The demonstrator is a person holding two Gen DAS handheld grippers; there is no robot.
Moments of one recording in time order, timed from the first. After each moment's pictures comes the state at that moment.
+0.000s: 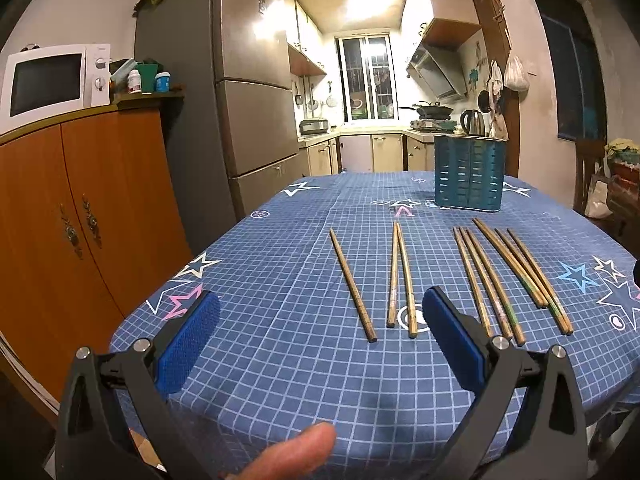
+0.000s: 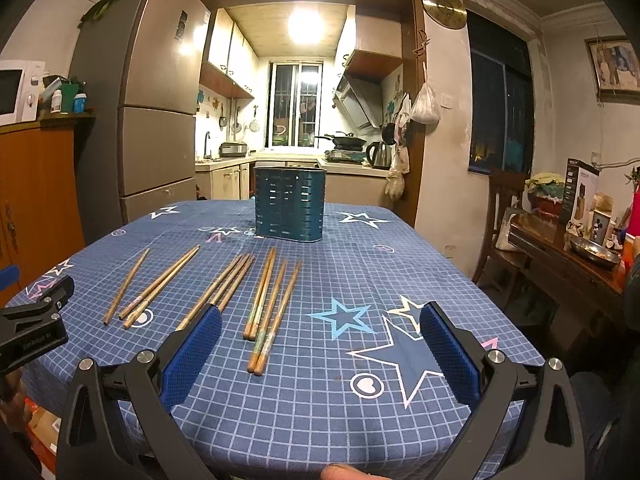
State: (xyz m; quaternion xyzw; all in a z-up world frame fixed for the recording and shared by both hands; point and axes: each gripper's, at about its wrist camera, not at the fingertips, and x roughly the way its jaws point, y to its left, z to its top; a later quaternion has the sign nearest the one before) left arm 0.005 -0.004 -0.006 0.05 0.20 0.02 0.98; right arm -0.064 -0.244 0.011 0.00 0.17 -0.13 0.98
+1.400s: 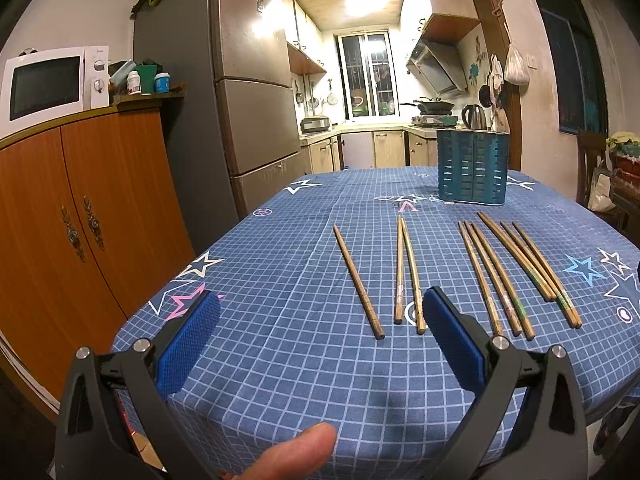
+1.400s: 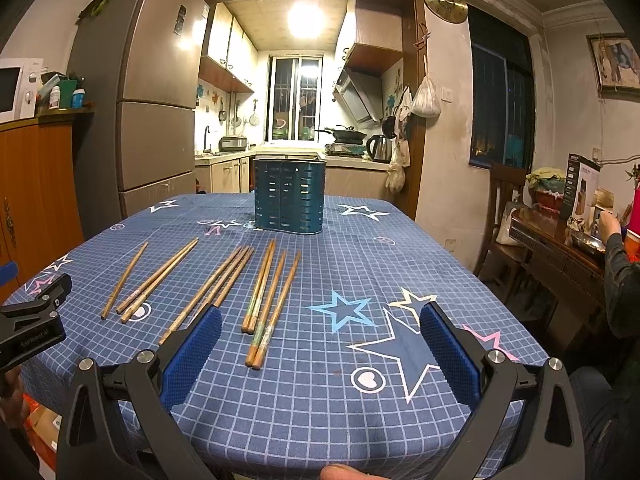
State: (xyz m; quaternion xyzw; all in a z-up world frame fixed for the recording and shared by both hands) left arm 0.011 0.004 -0.007 0.06 0.20 0.02 0.98; right arm -0.062 -0.246 0.008 0.00 0.18 -0.13 0.98
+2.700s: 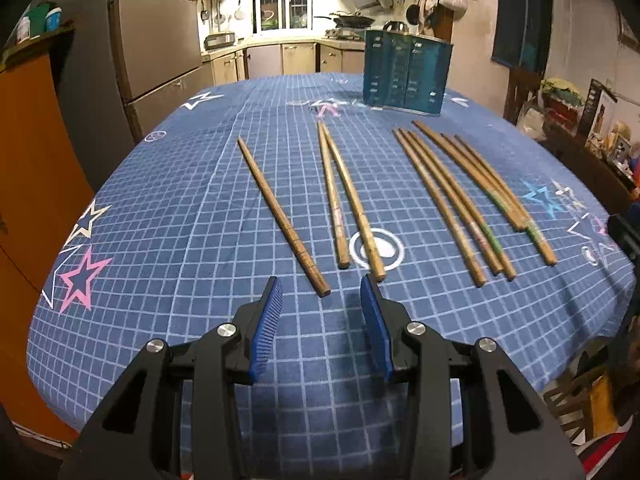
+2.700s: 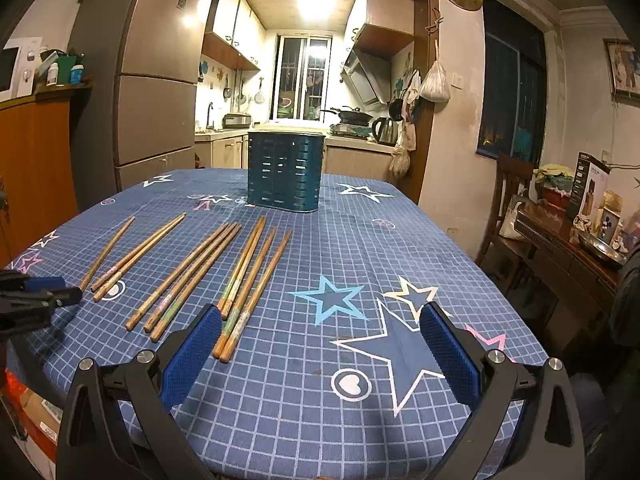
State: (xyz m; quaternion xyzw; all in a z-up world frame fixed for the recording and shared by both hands) left arm 0.082 0.003 -0.051 0.06 0.38 -0.15 0.91; right arm -0.035 -0.268 -0.006 -0.01 0.22 -0.12 0.97
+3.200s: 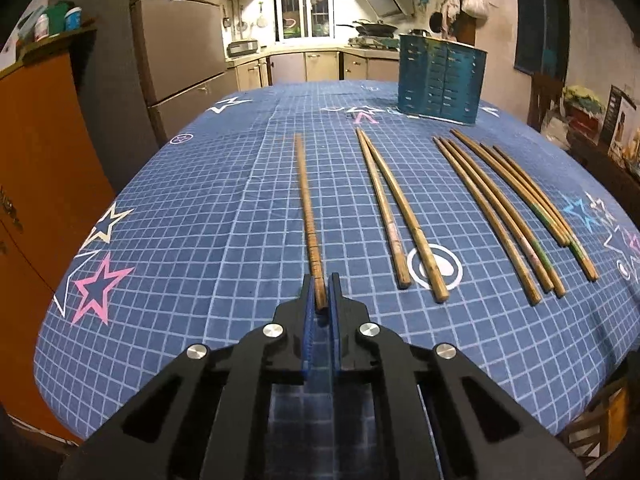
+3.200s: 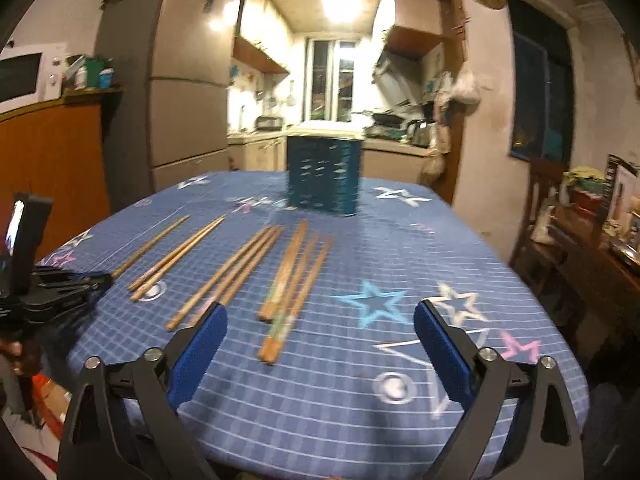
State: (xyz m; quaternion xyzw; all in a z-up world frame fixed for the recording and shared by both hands) left arm 0.101 0.018 -0.058 0.06 0.36 -0.11 0.93; right arm -0.032 -0.252 -0.005 -0.01 0.23 -0.04 0.97
